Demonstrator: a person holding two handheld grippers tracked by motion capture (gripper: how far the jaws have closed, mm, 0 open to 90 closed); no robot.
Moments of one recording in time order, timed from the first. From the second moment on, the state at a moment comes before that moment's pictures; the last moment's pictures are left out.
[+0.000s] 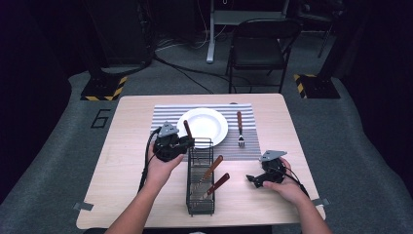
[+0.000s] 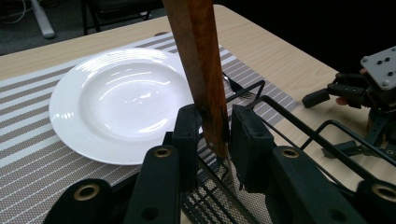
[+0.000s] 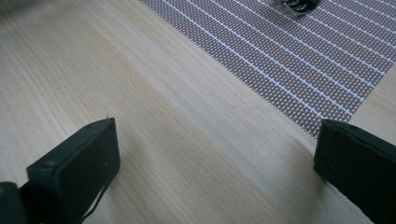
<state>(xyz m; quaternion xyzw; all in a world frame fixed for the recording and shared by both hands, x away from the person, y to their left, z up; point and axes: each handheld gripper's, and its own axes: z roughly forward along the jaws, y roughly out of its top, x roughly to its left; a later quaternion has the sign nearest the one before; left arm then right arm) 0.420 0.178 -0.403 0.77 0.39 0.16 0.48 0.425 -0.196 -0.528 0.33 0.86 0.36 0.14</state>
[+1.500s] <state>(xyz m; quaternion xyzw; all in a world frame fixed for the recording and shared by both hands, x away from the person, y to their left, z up) 0.412 0.163 -0.416 0.78 0.36 0.14 0.49 0.425 -0.196 -0.528 0.34 0.86 0.36 0.14</state>
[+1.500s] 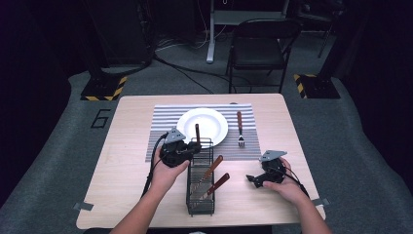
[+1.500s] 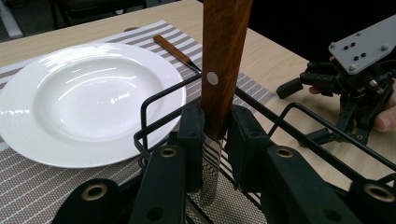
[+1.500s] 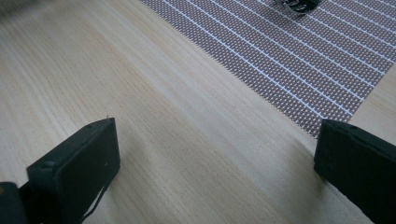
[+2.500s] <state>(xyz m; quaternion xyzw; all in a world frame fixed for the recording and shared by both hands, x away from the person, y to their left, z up) 0.408 0.171 -0.367 0.78 0.35 0.16 0.49 0.425 -0.196 -0.528 0.34 0.86 0.36 0.14</state>
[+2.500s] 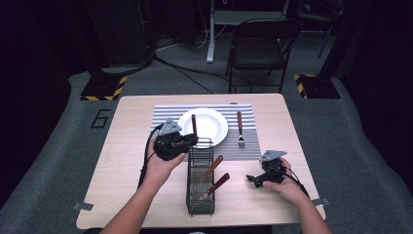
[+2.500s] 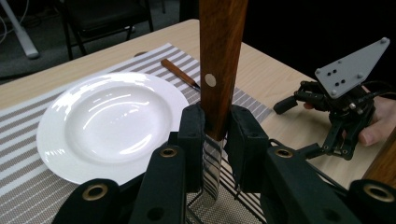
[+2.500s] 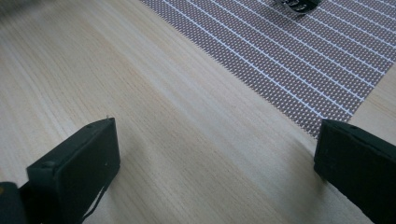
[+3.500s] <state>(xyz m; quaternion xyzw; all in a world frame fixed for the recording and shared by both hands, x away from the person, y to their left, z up) 0.401 0.199 -0.319 0.77 0.35 0.19 0.51 0.425 -0.197 -0.528 0.33 0.86 0.36 0.14</state>
